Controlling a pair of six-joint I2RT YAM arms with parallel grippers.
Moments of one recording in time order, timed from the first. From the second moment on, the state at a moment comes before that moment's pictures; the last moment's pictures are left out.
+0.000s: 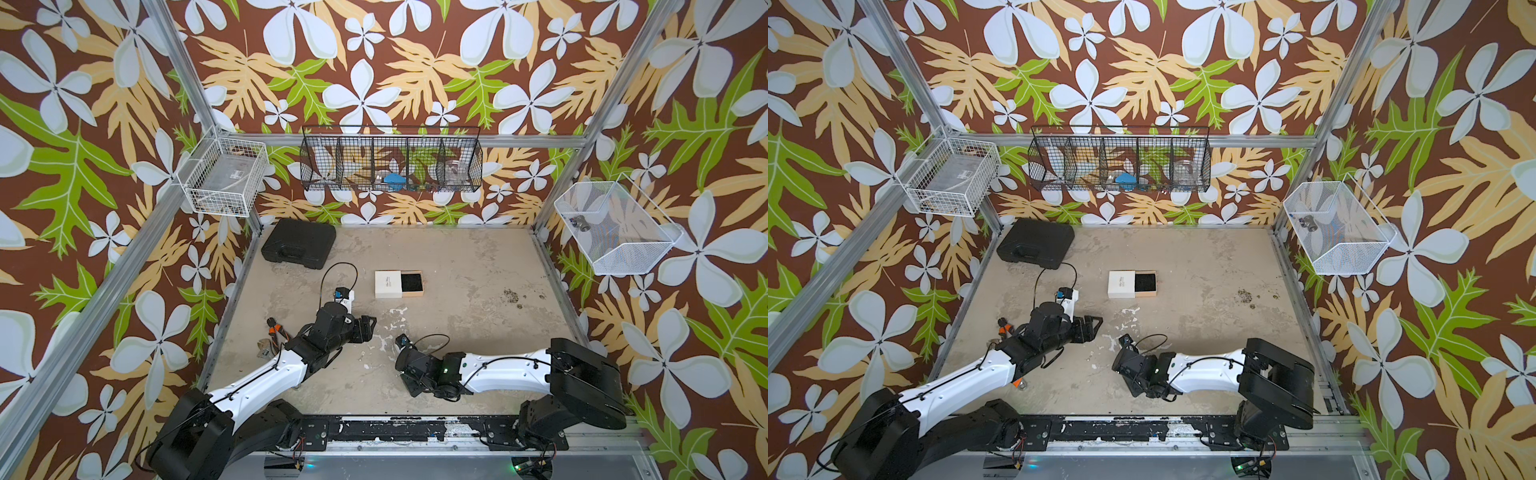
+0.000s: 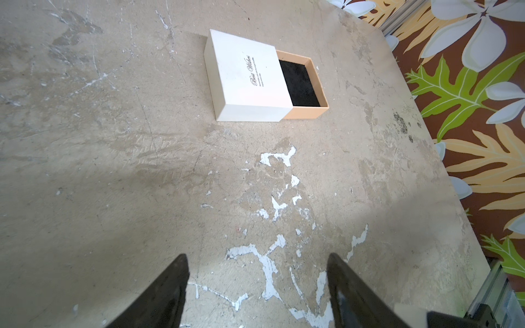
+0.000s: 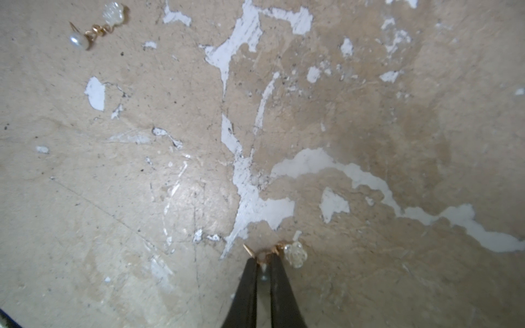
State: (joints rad) left arm -0.56 1.10 0.46 0.02 0.05 -0.56; right arm 1.19 1.57 0.74 -0.30 0.23 0.55
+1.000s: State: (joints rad) left arm -0.56 1.27 0.51 0.15 0.57 -0.76; right arm 1.06 1.30 0.54 0.09 0.17 0.51
